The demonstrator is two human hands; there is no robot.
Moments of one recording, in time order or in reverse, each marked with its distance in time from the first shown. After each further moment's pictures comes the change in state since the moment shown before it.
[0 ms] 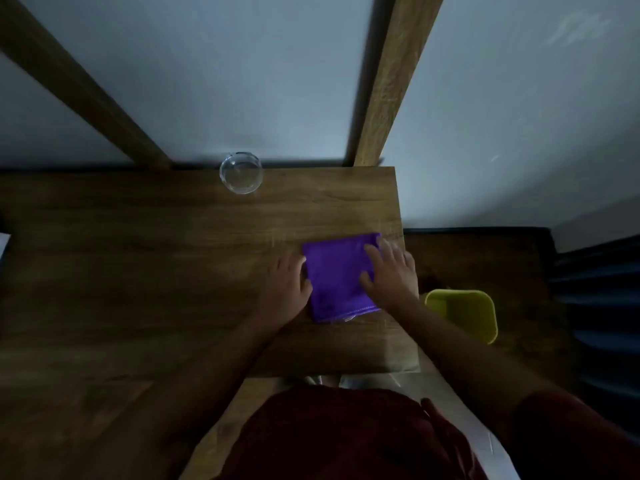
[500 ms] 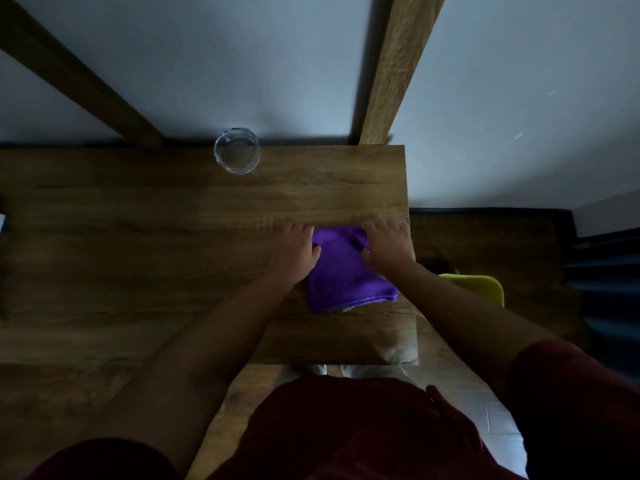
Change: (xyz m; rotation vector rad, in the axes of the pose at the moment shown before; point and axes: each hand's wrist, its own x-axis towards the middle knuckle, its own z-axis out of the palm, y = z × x) left_hand 0.066 0.018 0.004 0.202 -0.155 -0.025; right_hand 0.061 0.008 -0.002 -0.157 -0.162 -0.112
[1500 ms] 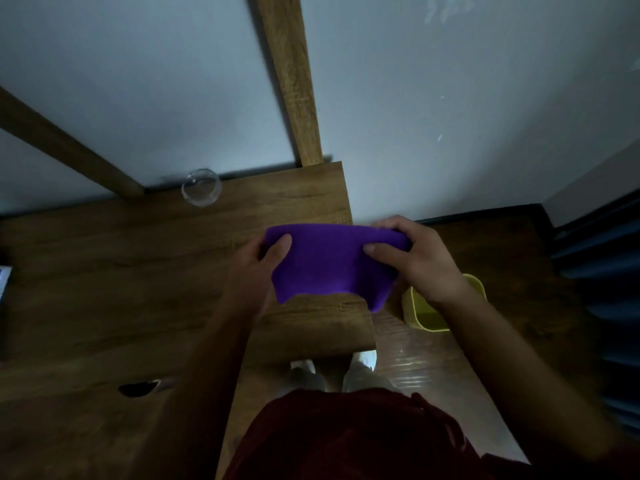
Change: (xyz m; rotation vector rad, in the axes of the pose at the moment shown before) left_hand -0.131 0.119 -0.103 -1.498 0.061 -0.131; right_hand -0.213 0.086 -0.110 1.414 0.255 -0.115
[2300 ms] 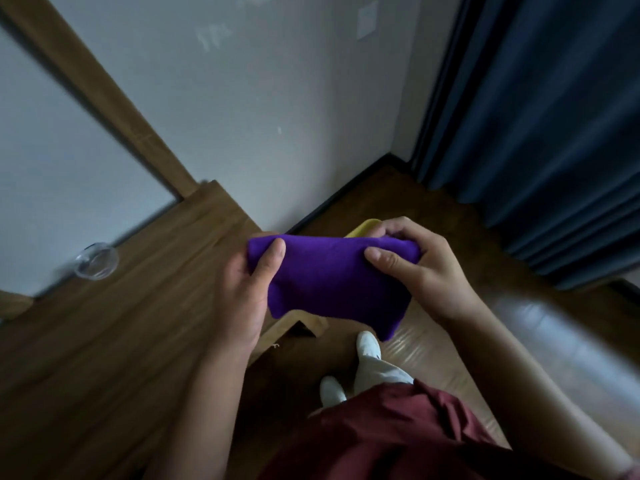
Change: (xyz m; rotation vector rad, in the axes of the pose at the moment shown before) left_hand -0.168 -0.007 0.063 0.124 -0.498 0.286; right_hand -0.294 0.003 0.041 0.168 0.537 -0.272
